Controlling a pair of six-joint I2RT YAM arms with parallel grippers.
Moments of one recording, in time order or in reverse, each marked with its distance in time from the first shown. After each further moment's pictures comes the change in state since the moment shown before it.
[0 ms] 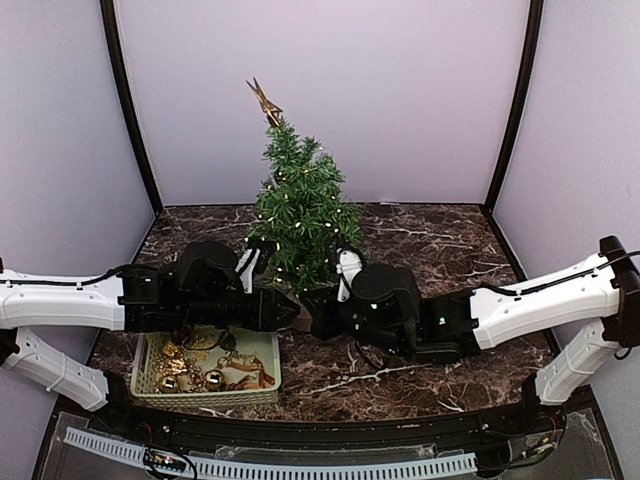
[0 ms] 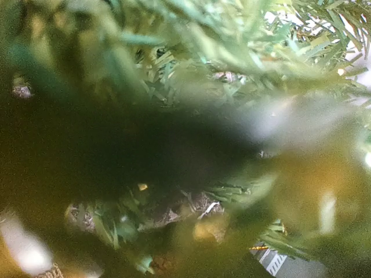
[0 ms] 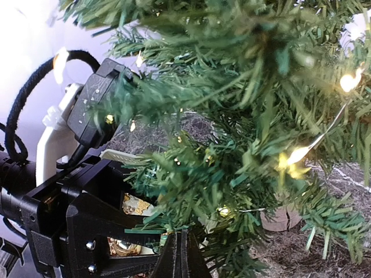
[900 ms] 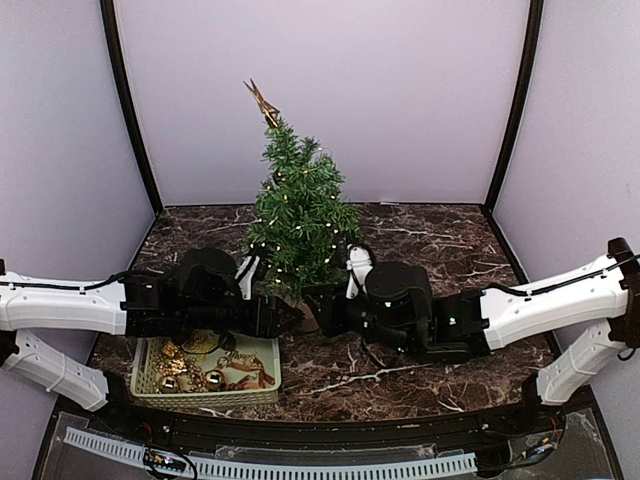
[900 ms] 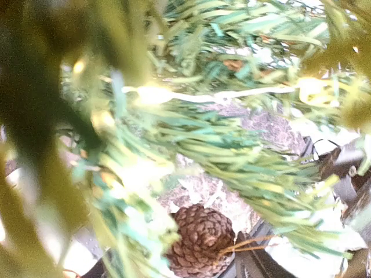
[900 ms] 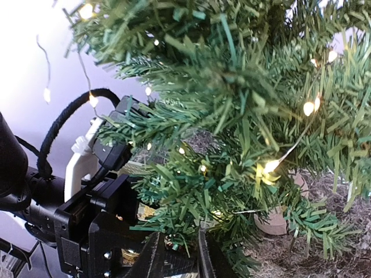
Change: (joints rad) left arm 0.014 -0.002 -0.056 0.050 0.043 0.006; right arm 0.000 -0.046 -0.035 0.032 0.008 0.003
